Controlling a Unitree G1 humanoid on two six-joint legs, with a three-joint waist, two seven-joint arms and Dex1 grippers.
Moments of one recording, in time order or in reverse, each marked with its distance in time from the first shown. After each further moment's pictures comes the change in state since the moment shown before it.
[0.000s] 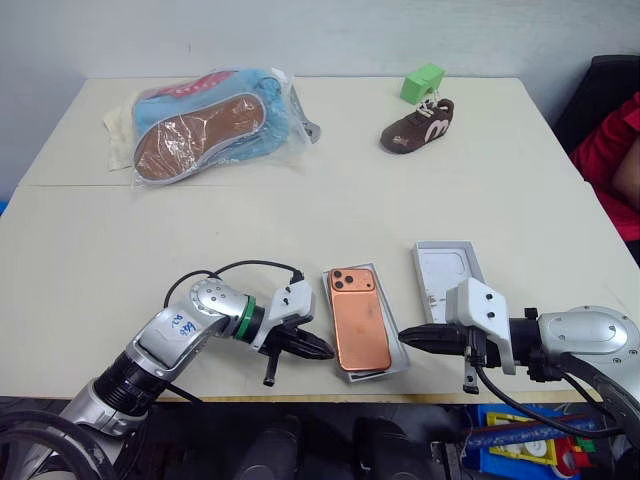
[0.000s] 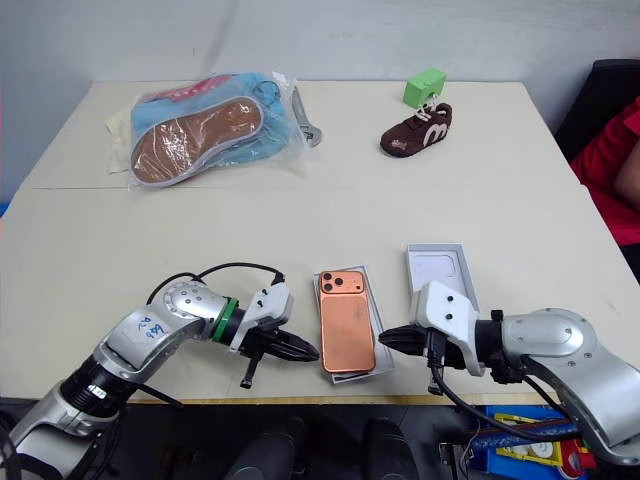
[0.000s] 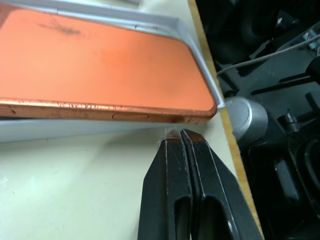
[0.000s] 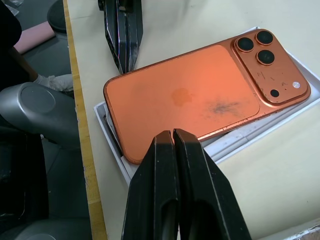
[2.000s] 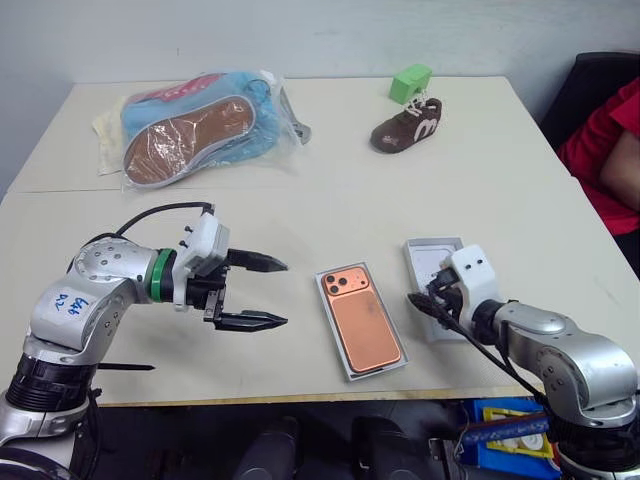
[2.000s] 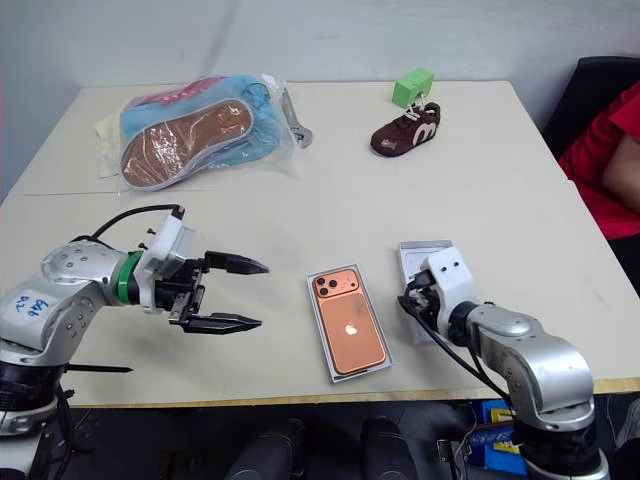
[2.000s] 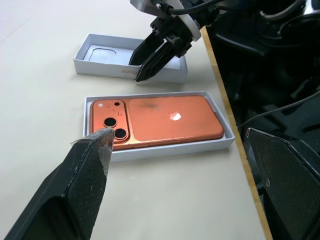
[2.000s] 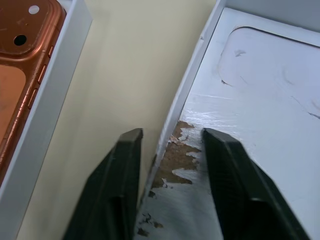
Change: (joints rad) left arm 0.069 0.163 0.453 -0.052 -0.200 -0.090 -0.114; right arm -0.177 0.440 -0.008 0.110 -0.141 0.536 -0.633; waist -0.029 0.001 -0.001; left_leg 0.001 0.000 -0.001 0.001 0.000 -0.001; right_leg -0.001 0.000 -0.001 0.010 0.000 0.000
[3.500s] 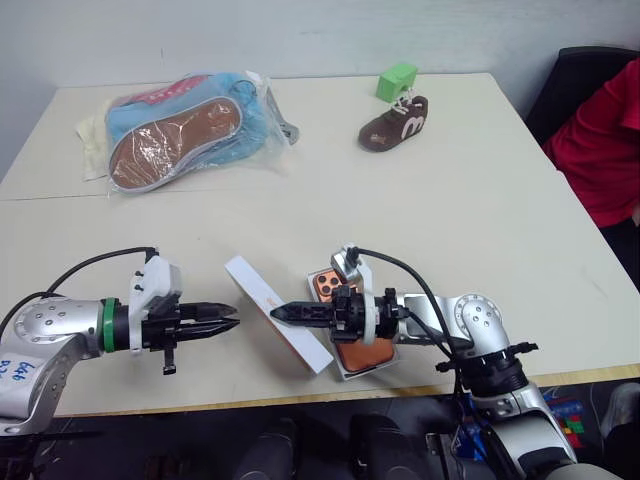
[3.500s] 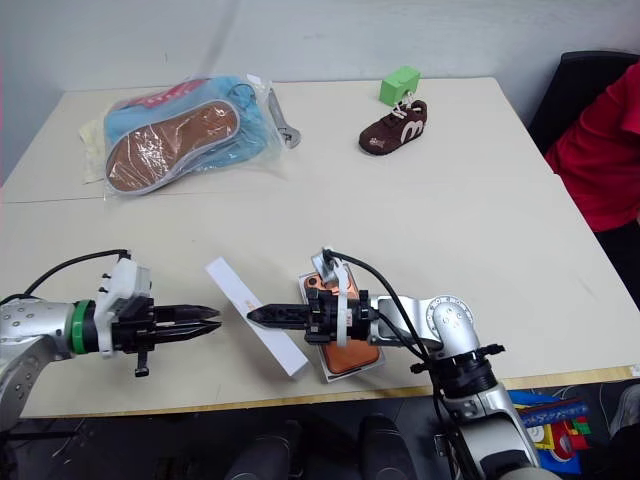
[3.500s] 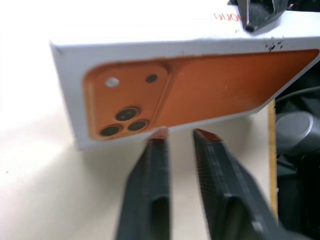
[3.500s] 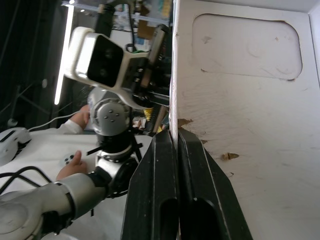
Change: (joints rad) left arm 0.372 0.082 0.178 -0.078 0.044 0.013 0.132; right arm -0.255 0.219 0.279 0.608 1.535 -0.066 -0.475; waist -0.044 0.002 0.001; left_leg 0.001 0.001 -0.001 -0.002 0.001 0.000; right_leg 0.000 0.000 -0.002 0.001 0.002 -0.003
